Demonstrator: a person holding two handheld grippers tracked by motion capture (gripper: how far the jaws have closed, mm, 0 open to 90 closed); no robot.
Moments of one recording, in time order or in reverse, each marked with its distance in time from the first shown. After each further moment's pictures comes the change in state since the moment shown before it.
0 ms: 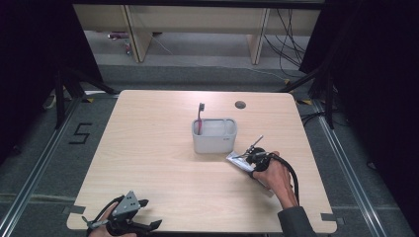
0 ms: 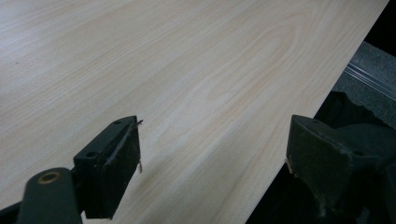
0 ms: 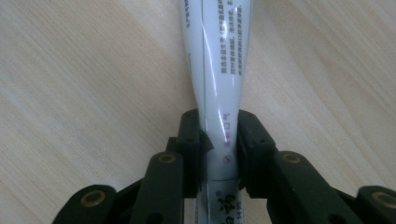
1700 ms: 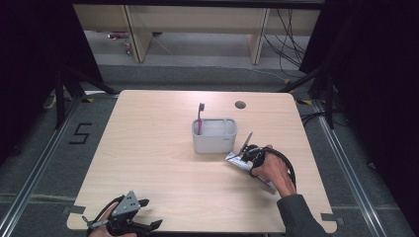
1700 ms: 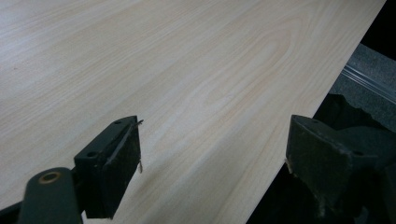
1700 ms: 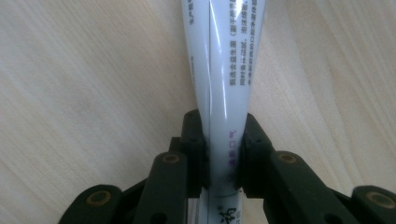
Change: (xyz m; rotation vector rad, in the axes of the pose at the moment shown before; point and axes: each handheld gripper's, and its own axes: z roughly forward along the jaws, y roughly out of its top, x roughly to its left) left arm -0.002 0.000 0.002 -0.031 -0.007 -0.015; right arm -0.003 0.021 0.000 0.172 -0.007 -0.139
